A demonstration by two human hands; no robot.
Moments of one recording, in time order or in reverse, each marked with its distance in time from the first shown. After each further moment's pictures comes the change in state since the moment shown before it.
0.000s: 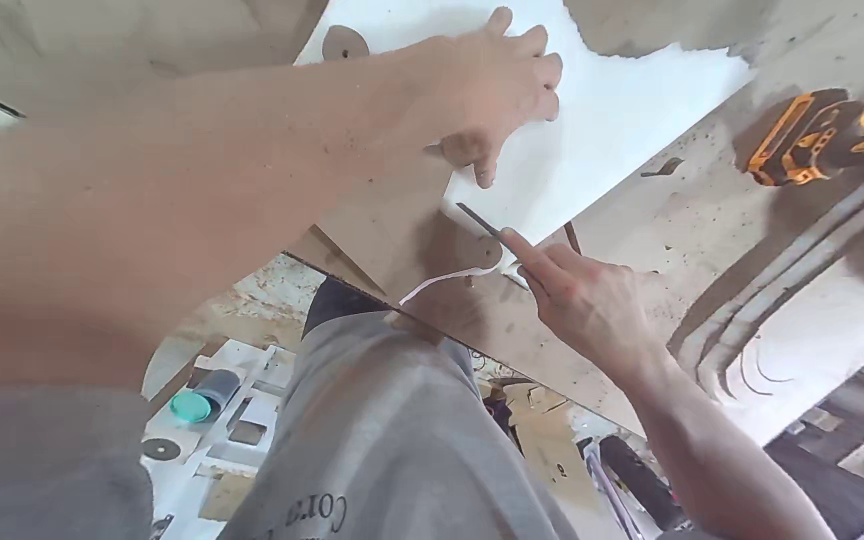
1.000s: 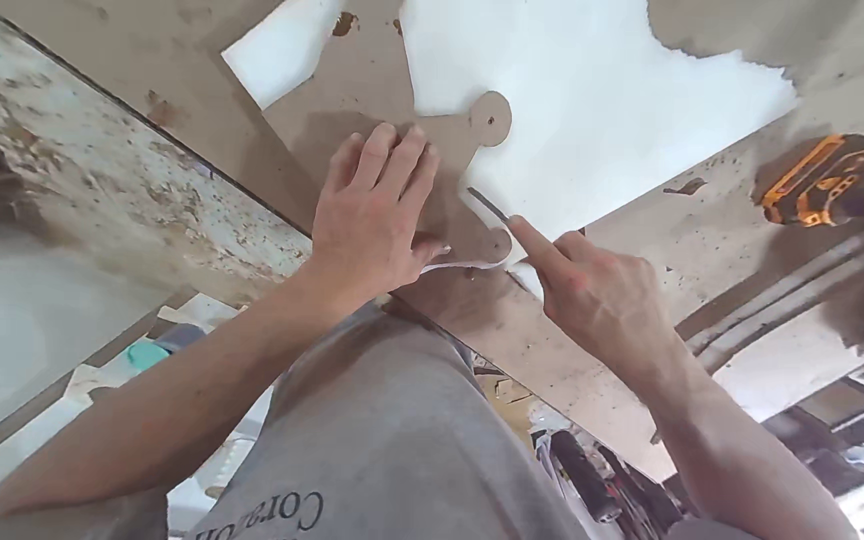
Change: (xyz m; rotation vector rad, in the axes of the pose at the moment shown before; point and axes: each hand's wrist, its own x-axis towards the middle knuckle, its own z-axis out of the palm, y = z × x) left_hand -0.140 0.116 0.115 -0.171 0.463 -0.726; right_hand 0.025 0.007 -0.011 -0.111 -0.156 -0.121
